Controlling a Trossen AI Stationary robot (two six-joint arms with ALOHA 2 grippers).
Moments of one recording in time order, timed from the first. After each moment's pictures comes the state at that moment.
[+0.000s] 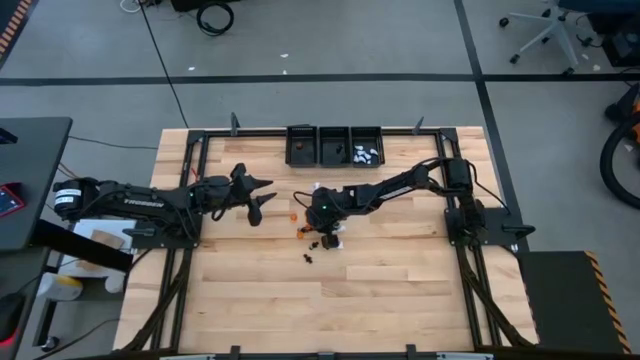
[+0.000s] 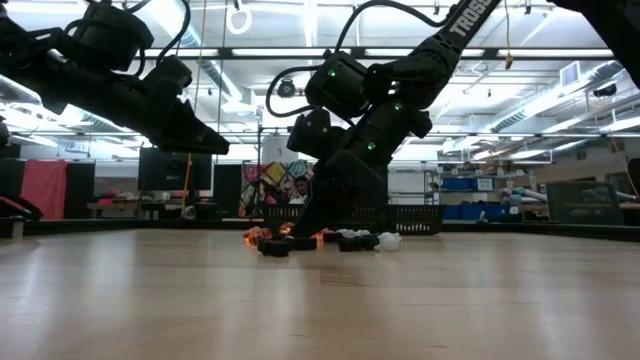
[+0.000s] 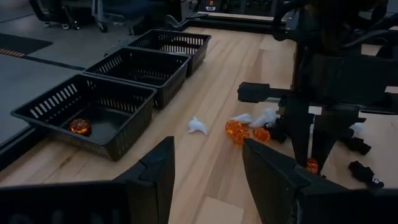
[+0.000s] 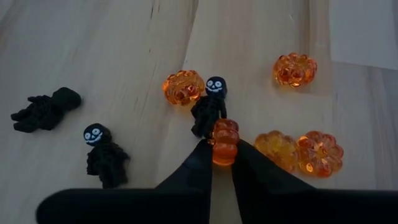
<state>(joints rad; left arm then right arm) 0.19 0.94 0.19 0.47 -0.18 -0.04 -0.07 2.07 1.18 0.02 -0.15 -0.18</state>
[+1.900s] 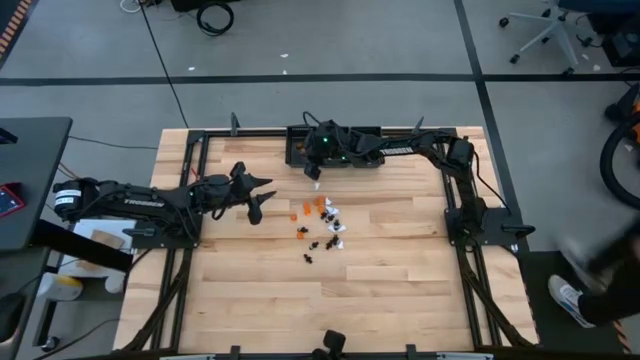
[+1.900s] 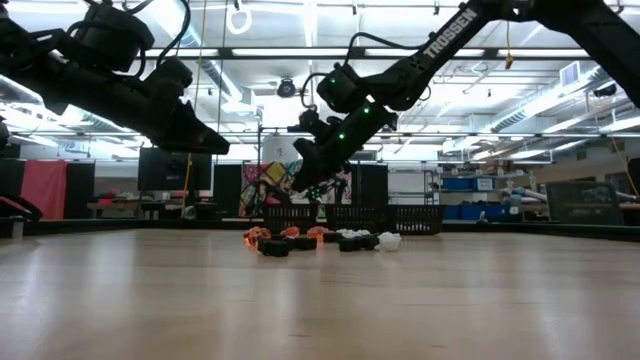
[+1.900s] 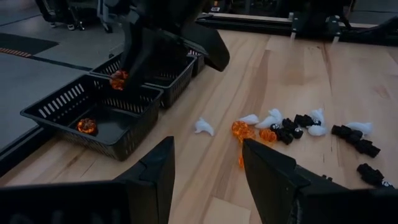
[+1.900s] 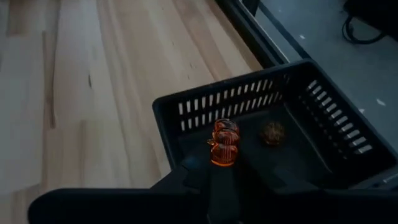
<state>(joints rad) 0.21 0.94 0.19 0.47 -0.18 -0.03 -0.43 2.06 1.41 0.04 0.00 -0.08</state>
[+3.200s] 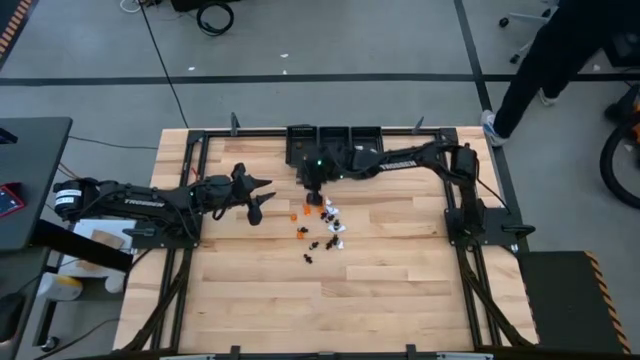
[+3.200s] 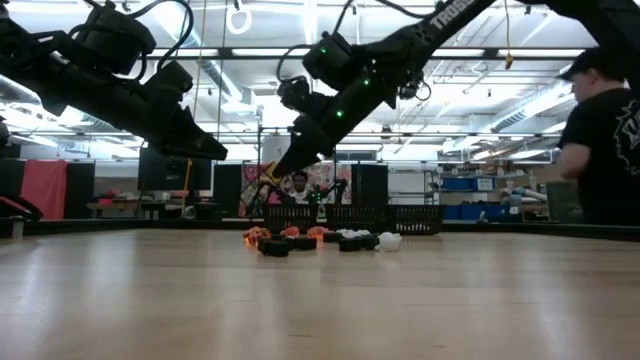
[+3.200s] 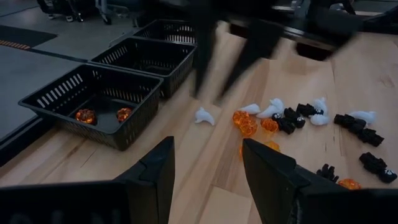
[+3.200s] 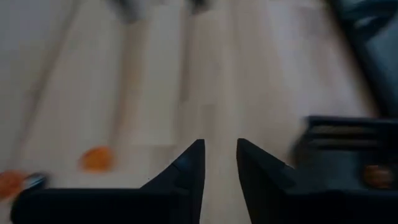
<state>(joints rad) 0.21 0.95 0.19 0.44 -0.18 -0.03 -0.25 2.01 1.40 -0.09 -0.07 -0.27</state>
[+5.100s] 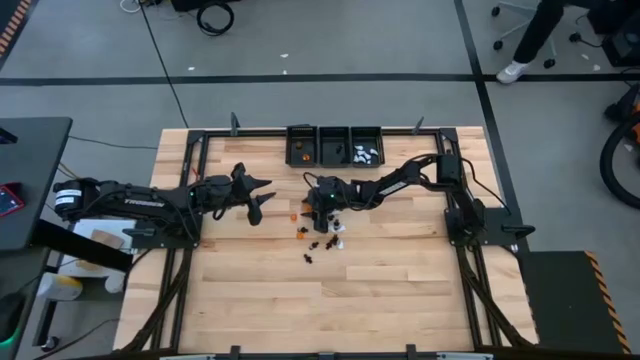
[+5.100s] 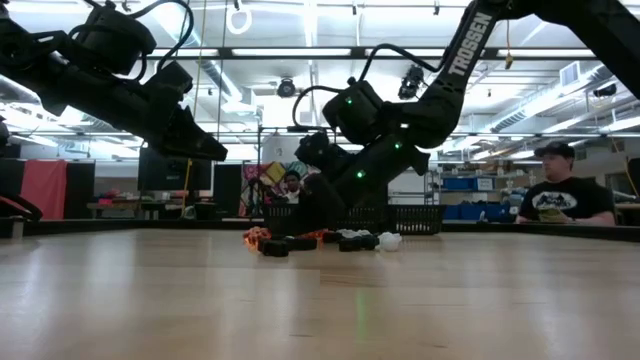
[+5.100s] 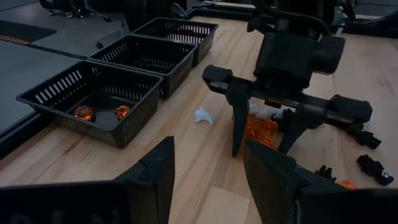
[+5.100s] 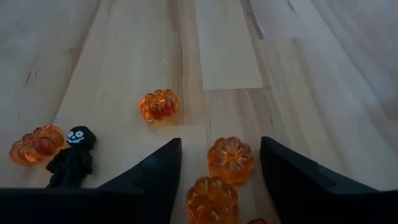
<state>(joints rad) 0.21 0.95 0.19 0.44 -0.18 -0.06 -0.16 2.14 1.05 0.46 -0.07 -0.07</state>
